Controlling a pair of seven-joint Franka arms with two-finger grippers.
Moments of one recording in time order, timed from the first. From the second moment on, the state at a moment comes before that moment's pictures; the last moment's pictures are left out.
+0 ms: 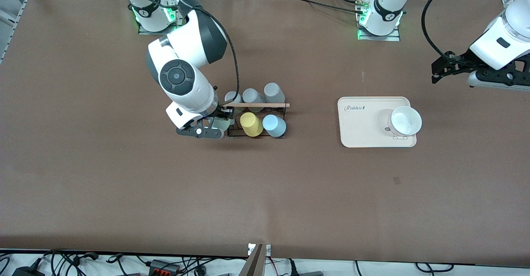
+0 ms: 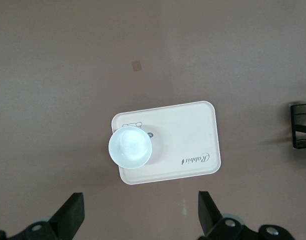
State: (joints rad) left arm -0.03 -0.06 -0.05 -1.70 0.01 1.66 0.03; right arm 0.57 0.53 -0.02 -1.40 0.10 1.84 0.62
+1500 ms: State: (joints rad) left arm -0.03 -0.06 -0.05 -1.70 0.01 1.66 0.03; right arm 0.60 0.63 -0.02 -1.39 0.12 1.88 0.62
